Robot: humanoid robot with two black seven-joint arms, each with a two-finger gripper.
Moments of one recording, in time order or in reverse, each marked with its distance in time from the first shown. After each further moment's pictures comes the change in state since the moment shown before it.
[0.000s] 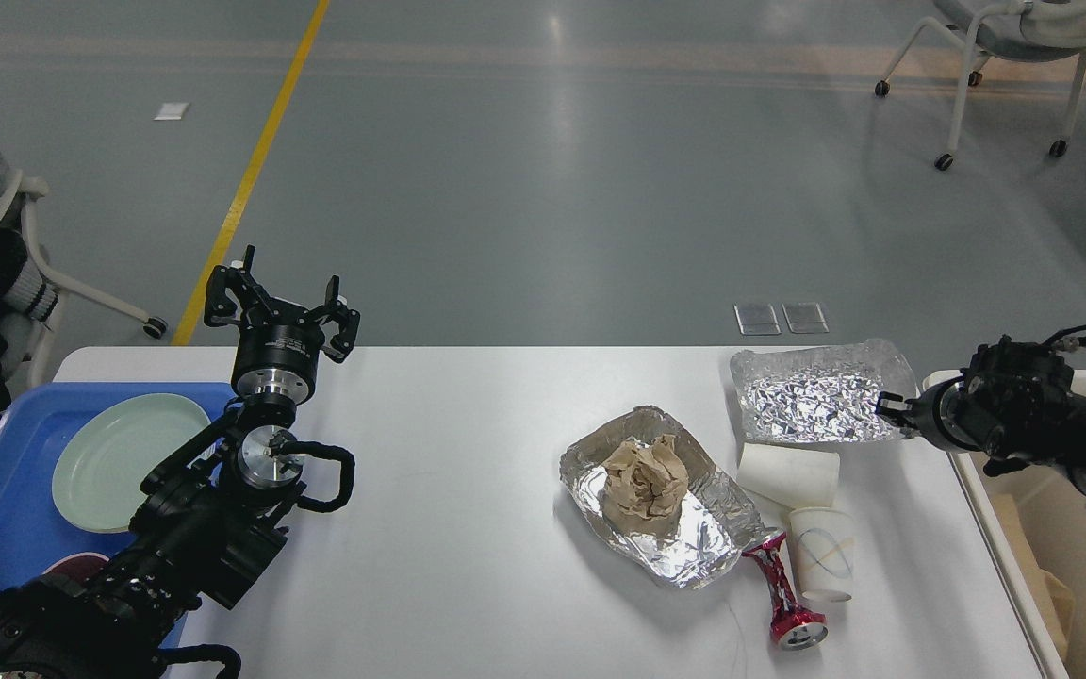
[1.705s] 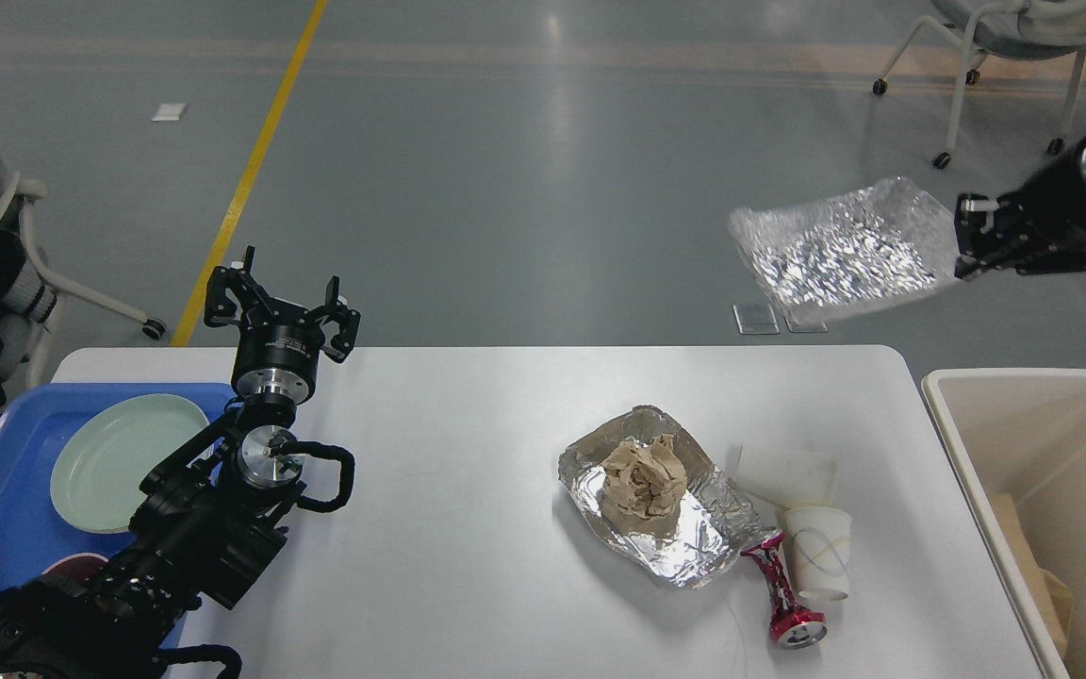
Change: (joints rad) left arm 0.000 0.000 0.000 0.000 0.000 0.000 0.000; right arm 0.464 -0.284 0.167 0.192 -0.236 0.476 -0.006
